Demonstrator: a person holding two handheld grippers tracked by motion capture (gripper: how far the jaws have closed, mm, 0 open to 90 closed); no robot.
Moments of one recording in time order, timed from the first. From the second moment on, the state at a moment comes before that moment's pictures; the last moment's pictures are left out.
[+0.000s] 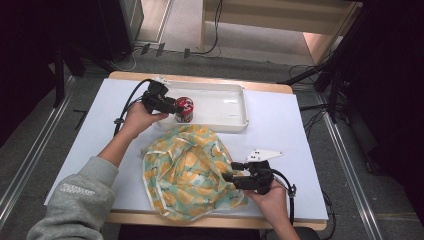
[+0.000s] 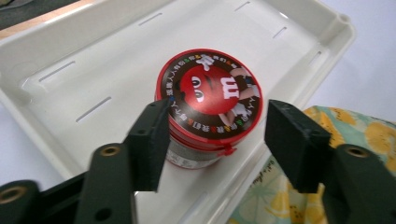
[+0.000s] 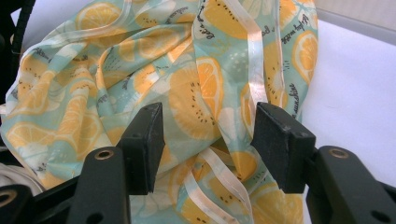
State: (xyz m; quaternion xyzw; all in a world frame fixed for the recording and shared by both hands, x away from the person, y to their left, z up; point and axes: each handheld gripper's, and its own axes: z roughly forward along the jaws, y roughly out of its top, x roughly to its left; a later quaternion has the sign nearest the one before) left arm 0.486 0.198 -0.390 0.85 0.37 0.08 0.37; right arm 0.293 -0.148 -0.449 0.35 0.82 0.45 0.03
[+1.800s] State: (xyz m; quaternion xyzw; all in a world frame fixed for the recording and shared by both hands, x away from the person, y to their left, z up) left arm 0.478 0.203 -0.413 0.86 0.37 0.07 0.35; right arm 0.294 -0.146 -0.448 0.34 0.82 0.46 0.03
